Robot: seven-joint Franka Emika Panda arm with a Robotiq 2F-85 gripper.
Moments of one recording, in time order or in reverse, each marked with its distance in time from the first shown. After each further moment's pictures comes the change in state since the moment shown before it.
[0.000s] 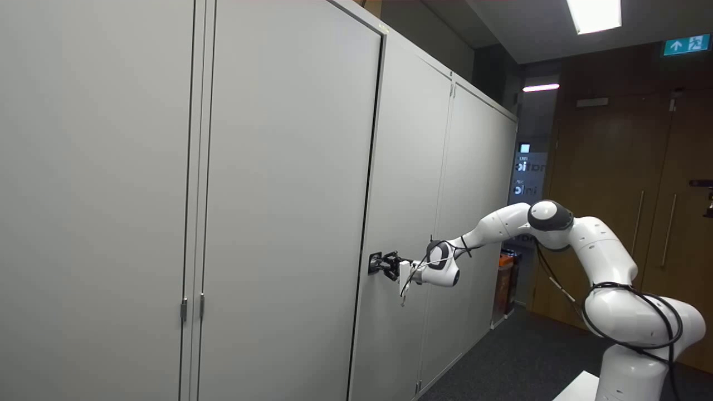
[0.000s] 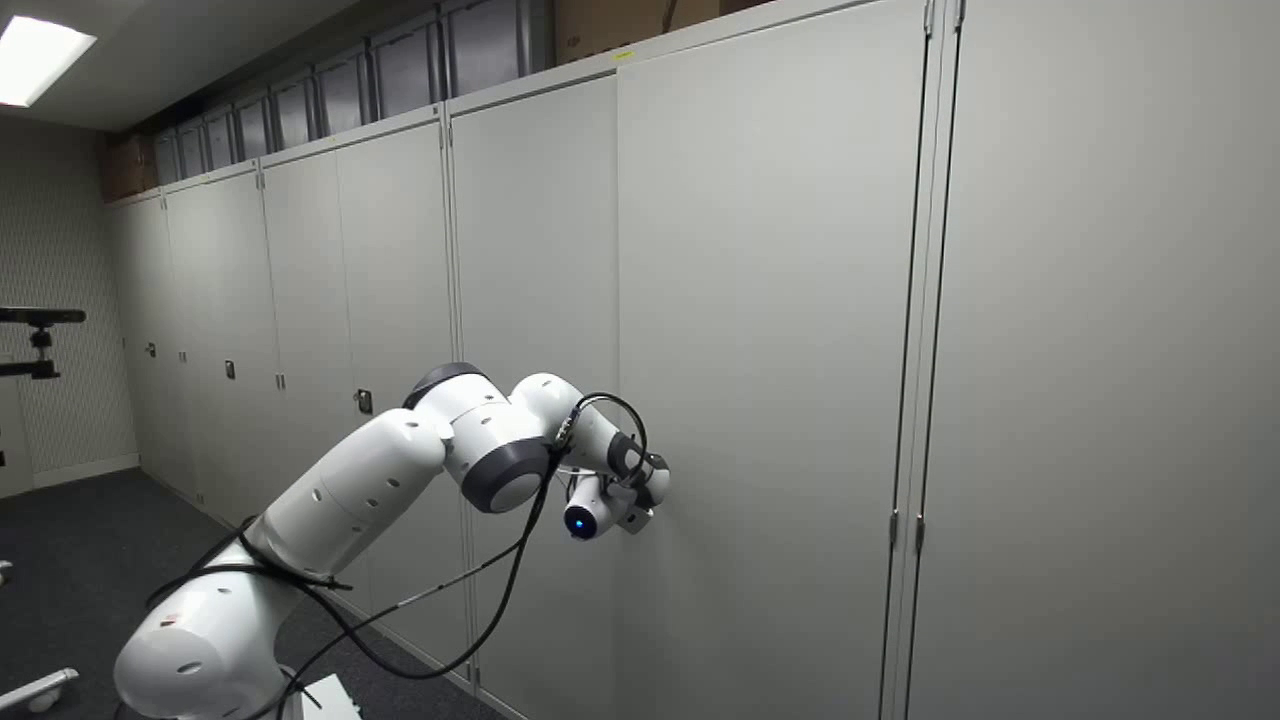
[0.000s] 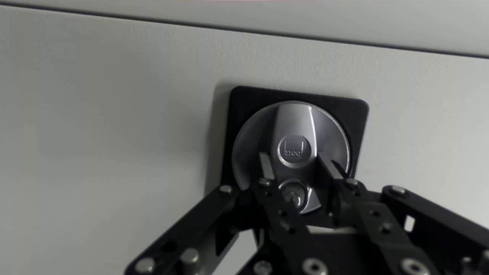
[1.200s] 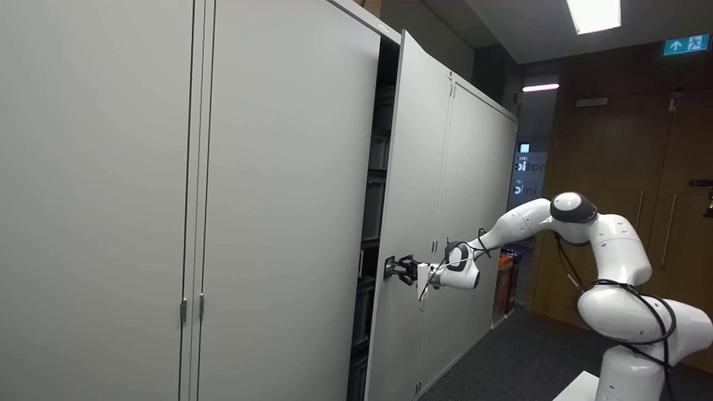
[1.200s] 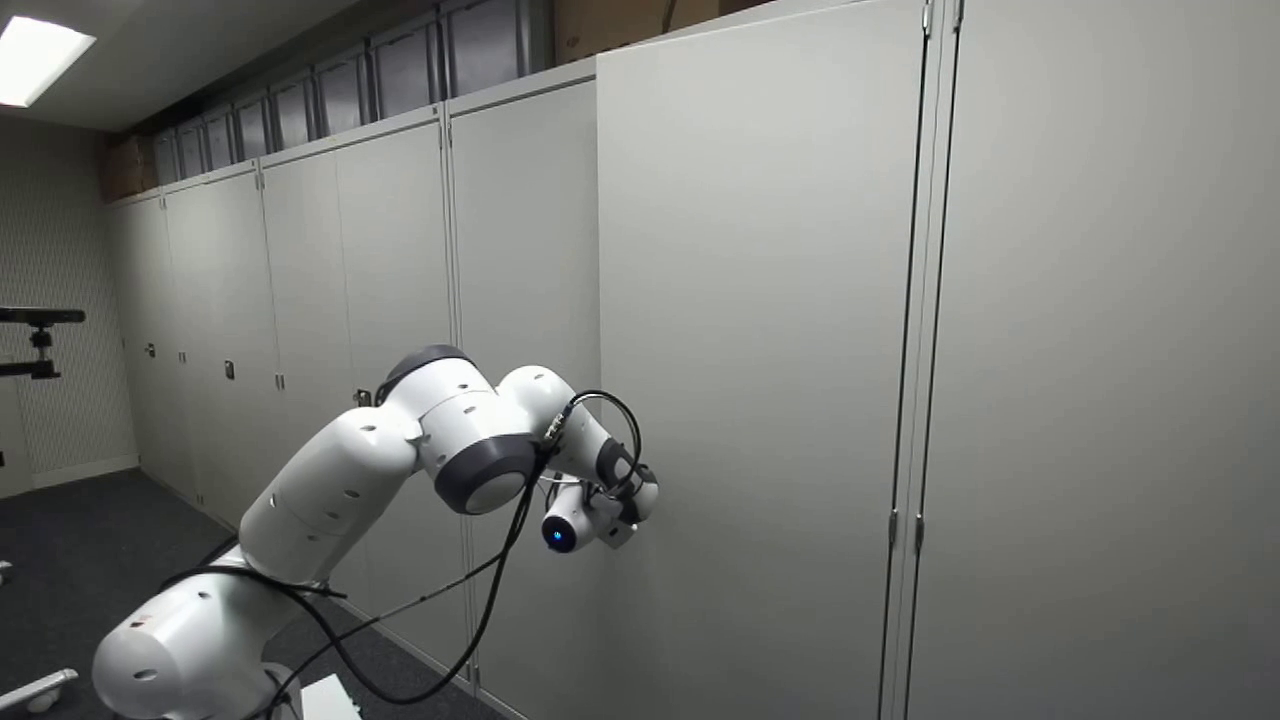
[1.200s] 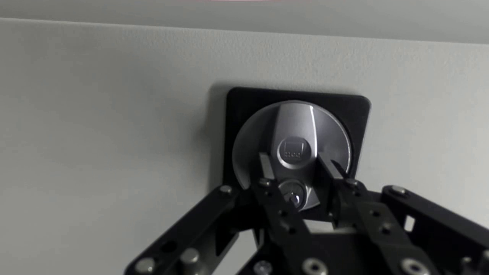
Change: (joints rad) arm -0.280 -0.079 0.188 -0.289 0.000 -0.028 -0.021
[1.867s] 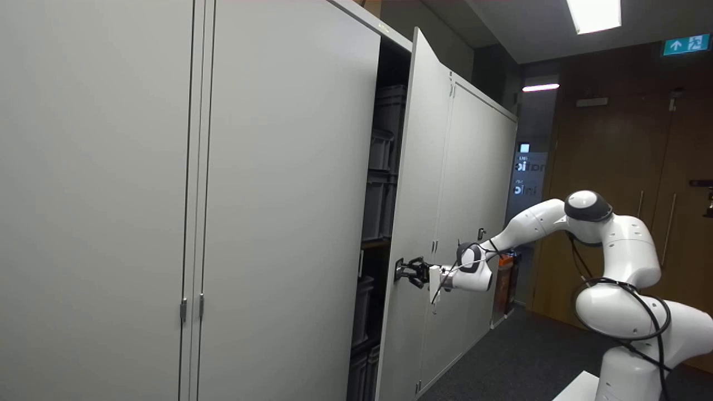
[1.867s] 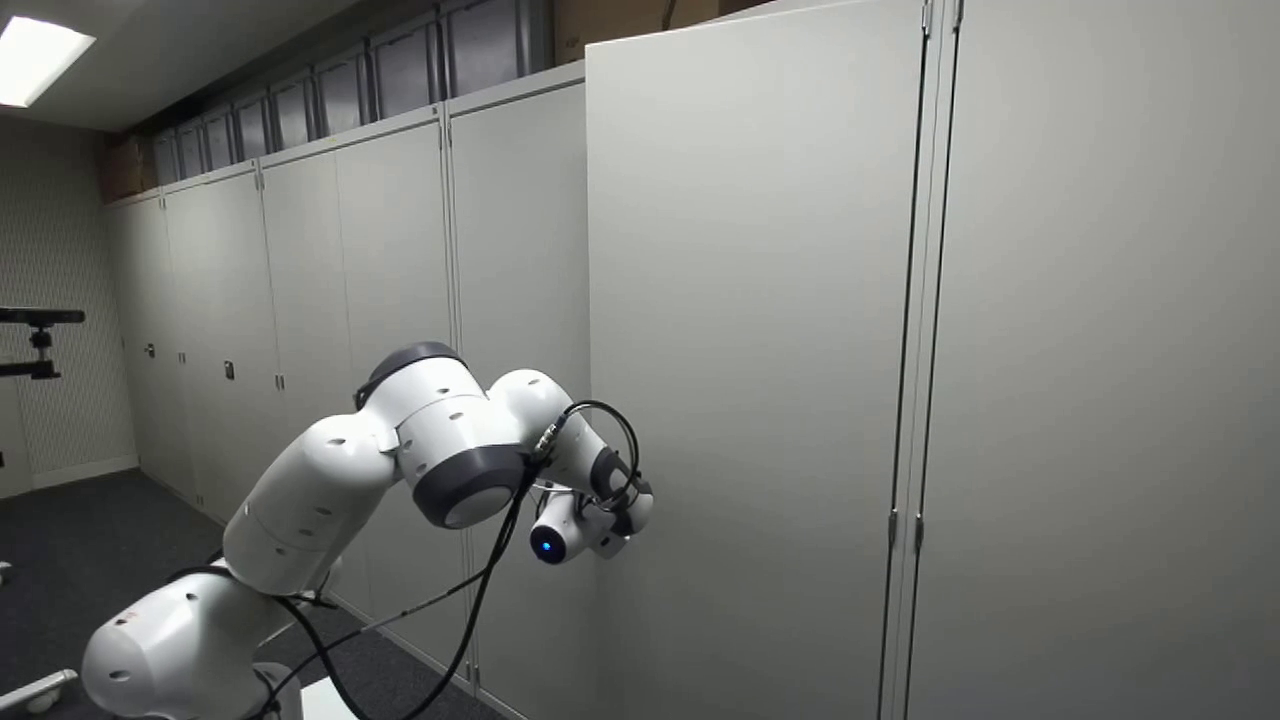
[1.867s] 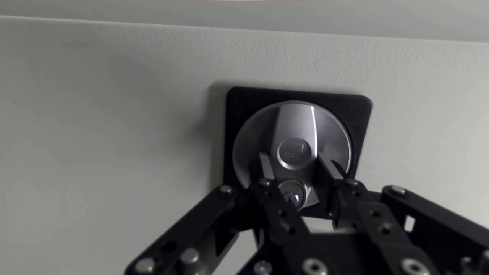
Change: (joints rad) arm -0.189 0.000 0.125 -0.142 -0.036 0.000 -0.036
